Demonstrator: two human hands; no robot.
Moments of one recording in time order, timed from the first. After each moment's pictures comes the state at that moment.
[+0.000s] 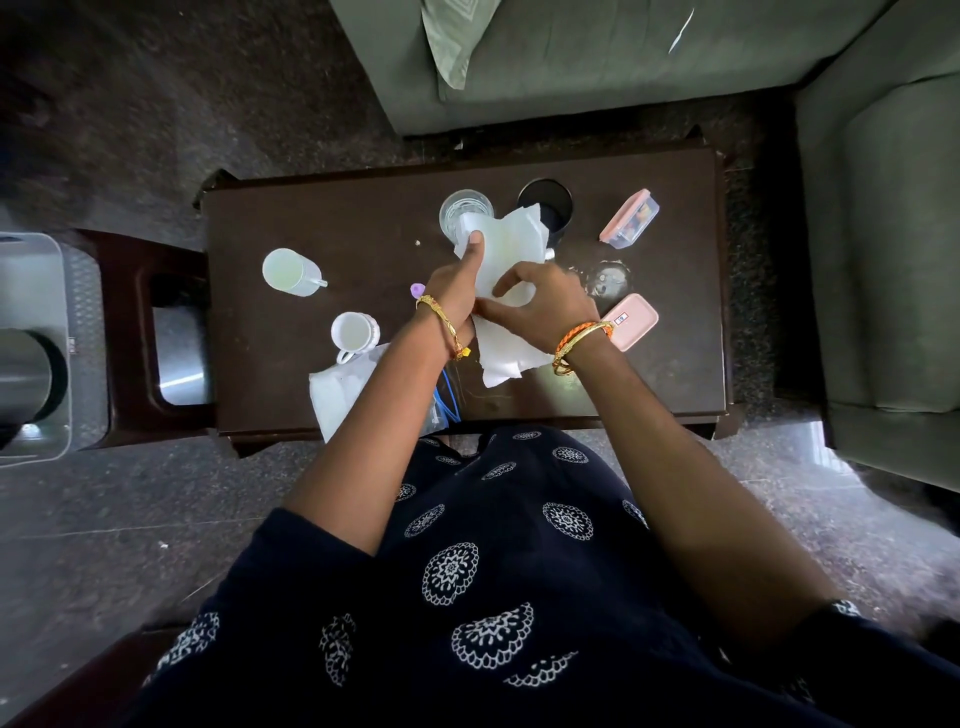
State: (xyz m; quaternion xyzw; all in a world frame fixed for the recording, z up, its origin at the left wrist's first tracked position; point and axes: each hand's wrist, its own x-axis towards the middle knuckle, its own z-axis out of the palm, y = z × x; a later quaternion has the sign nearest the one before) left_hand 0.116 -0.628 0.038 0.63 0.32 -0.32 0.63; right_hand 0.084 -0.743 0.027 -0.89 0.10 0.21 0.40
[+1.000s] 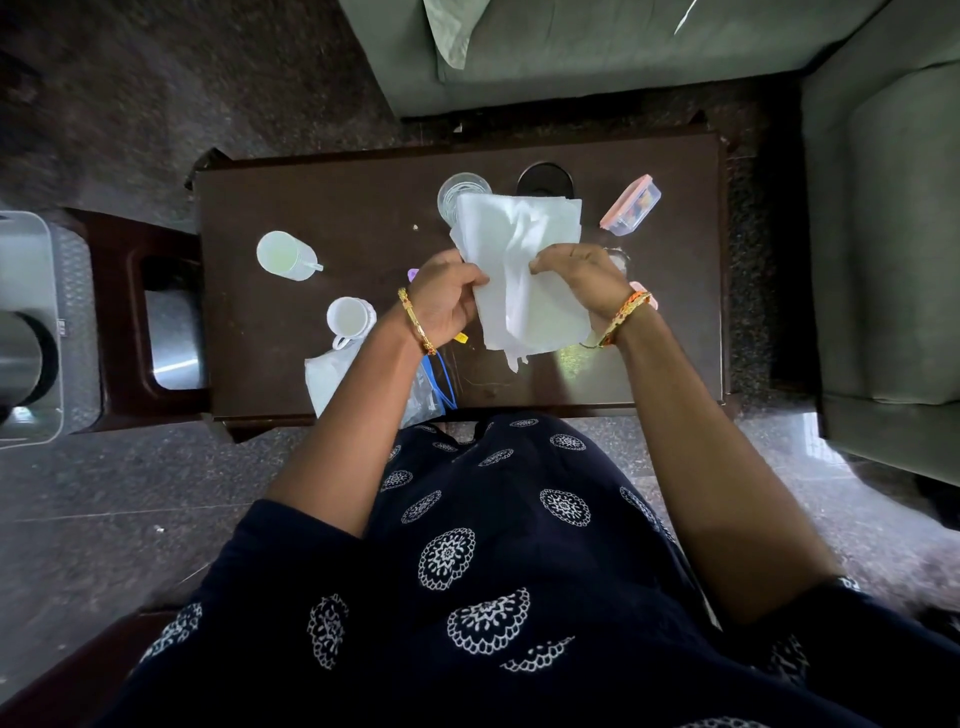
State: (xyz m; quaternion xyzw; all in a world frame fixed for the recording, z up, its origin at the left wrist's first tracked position) left_hand 0.106 -0.615 0.042 0.54 0.25 -0.35 0.72; right_hand 0.093 -0.780 0.025 -0.68 0.23 0.30 0.63
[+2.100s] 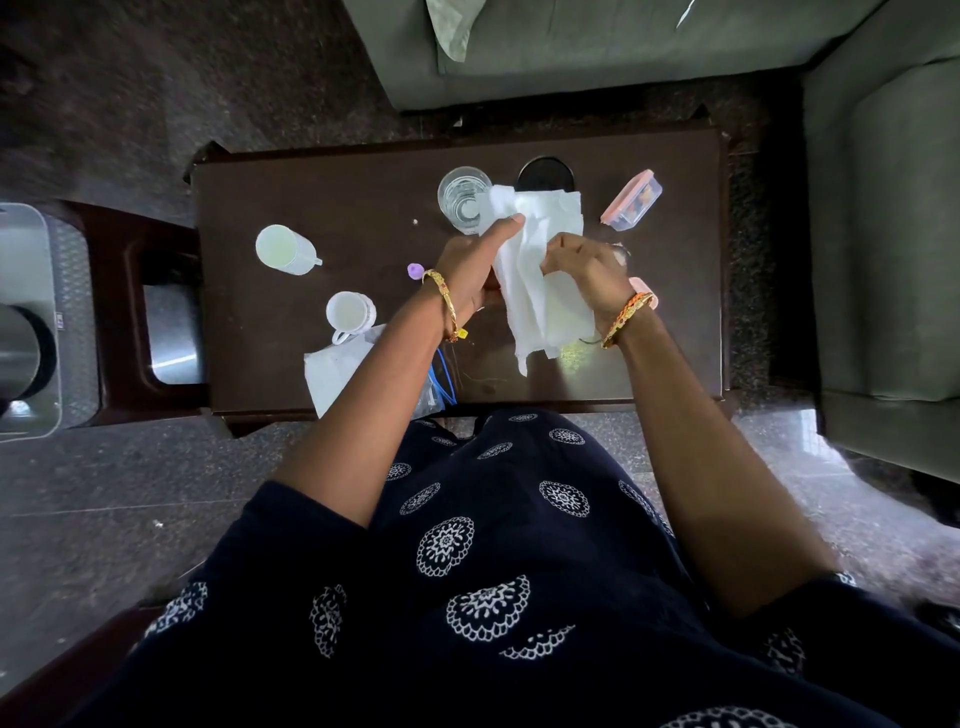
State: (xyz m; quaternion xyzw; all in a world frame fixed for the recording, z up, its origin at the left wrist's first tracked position) left_hand 0.114 -0.639 0.050 0.63 0.26 -0.33 0.65; right_hand 0.086 -0.780 0.025 -0.67 0.22 0.28 0.65
